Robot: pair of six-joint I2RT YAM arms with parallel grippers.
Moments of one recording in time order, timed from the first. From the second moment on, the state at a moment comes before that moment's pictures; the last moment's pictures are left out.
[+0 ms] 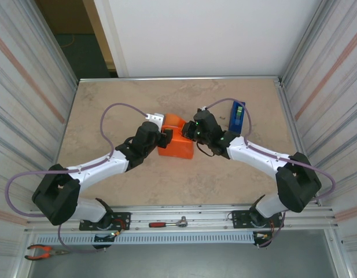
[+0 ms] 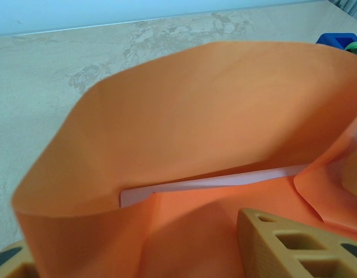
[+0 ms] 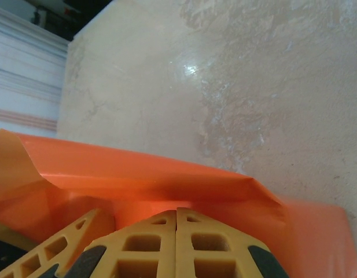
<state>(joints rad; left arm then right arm) -0.72 1.37 0.77 0.10 -0.27 -0.25 0.75 1.48 0.99 -0.12 0.06 0.95</state>
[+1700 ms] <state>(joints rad) -0.29 1.47 0.92 -0.04 0.56 -0.40 0.89 1.56 1.08 -0.21 0.40 0.81</state>
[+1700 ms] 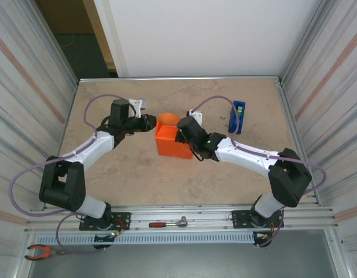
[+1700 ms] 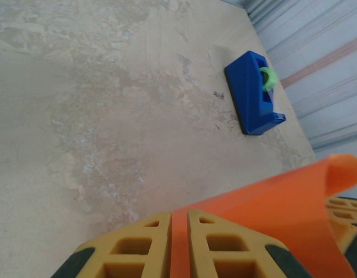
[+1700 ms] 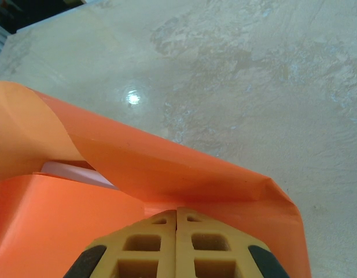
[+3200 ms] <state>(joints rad) -0.54 1.40 0.95 -0.21 0.36 -0.25 0.89 1.57 1.08 -0.20 0.40 0.83</state>
